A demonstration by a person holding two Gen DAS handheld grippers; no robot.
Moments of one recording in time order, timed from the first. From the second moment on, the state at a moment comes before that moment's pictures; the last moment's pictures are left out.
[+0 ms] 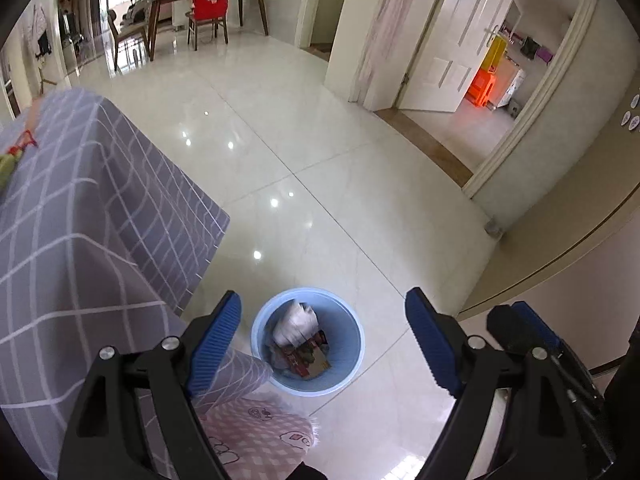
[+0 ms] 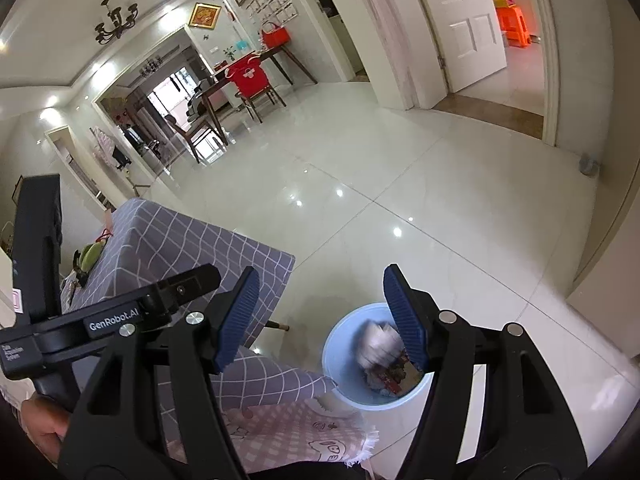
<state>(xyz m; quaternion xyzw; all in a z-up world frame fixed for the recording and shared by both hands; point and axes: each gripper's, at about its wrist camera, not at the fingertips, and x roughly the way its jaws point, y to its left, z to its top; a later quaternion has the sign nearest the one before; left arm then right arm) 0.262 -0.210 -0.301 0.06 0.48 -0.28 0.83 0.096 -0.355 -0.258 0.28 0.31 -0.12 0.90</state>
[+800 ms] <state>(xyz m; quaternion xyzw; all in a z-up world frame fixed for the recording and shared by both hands) 0.286 -0.011 -0.202 -0.03 0.41 -0.14 0.90 0.180 -0.208 -0.190 0.20 0.31 0.03 0.93</state>
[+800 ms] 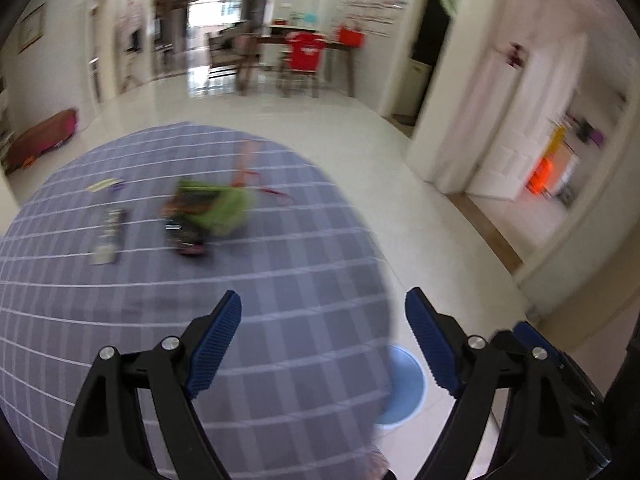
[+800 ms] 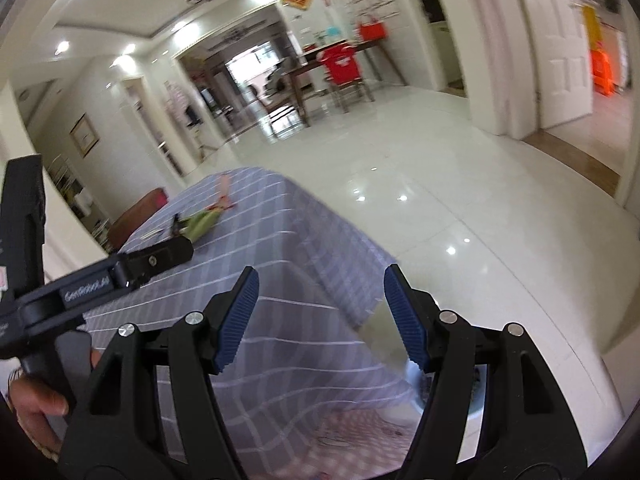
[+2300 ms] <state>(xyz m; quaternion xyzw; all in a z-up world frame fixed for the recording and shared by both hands) 0.348 0.107 -0.187 -0.17 0.38 -0.10 0.90 0.334 -0.093 -0.163 0.15 0.34 0.15 0.92</state>
